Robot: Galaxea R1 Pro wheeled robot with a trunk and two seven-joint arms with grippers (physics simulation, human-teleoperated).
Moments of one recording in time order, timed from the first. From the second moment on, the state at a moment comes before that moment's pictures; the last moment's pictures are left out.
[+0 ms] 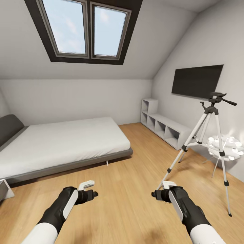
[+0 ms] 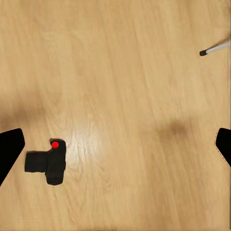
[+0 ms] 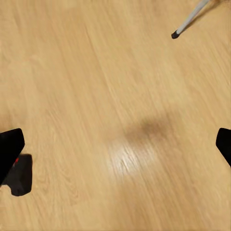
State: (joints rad) left arm -0.54 0.00 0.01 -0.79 0.32 0.76 0.01; right arm -0.52 -0.03 0.00 -0.85 -0.10 0.74 0.04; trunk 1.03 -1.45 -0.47
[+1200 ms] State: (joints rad) left arm -0.55 -0.10 -0.13 -0.82 0.32 0.72 0.10; right arm -0.53 -0.05 0.00 -0.91 -0.12 0.79 0.05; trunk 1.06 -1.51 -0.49
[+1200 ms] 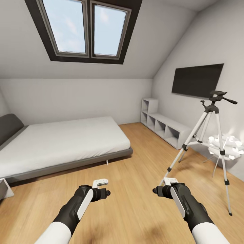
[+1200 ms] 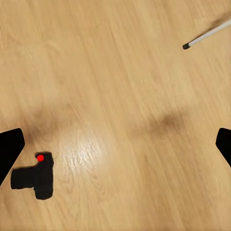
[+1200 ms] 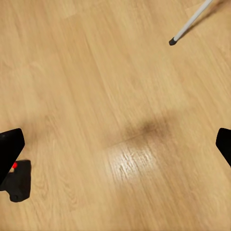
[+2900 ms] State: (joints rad) left arm -0.55 0.03 -0.05 -0.85 0.55 0.73 0.09; right arm -0.53 -0.10 -0.02 -0.95 -0.11 0.82 0.39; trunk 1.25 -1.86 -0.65
